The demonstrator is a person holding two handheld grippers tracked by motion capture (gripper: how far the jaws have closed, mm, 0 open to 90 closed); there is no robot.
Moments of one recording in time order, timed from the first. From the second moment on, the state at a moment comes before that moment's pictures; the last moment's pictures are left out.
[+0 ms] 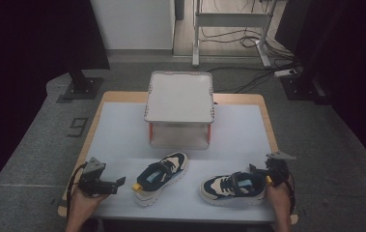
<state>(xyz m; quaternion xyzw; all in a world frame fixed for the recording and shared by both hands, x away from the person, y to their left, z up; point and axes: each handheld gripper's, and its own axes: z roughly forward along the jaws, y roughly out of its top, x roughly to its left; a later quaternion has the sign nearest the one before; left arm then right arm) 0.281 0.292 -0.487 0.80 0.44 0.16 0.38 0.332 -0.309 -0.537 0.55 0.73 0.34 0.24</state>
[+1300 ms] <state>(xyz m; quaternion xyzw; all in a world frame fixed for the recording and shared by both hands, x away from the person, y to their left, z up) 0.259 0.194 -0.485 0.84 0.35 0.13 0.39 0.332 -0.309 -0.537 0.55 0.73 0.34 0.24</state>
